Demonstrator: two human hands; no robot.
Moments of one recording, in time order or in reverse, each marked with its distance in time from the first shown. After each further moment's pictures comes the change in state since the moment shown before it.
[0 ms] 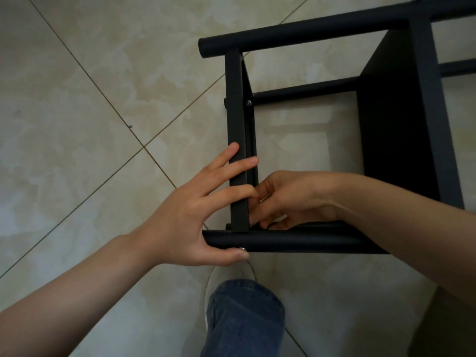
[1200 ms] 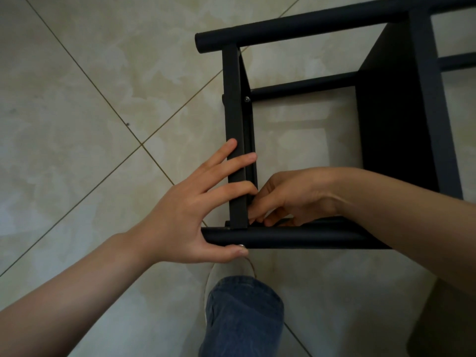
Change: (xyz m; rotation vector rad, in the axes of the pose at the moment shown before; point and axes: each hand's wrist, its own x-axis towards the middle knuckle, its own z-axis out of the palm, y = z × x) left_hand -0.001 -0.001 0.002 0.006 -0.004 0.002; right_hand 0.005 0.005 -0.004 0.006 -0.007 0.147
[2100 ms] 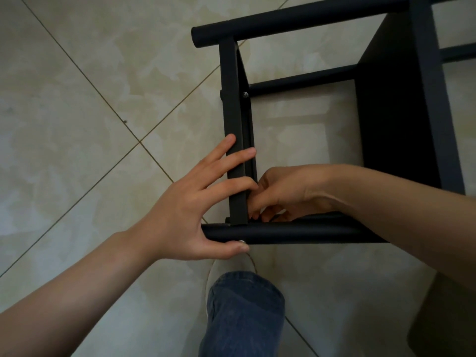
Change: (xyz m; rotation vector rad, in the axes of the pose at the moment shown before) left_hand -0.001 0.003 0.000 -0.027 -0.001 -0.003; right_hand 0.003 -0.002 0.008 -0.015 0.039 -0.077
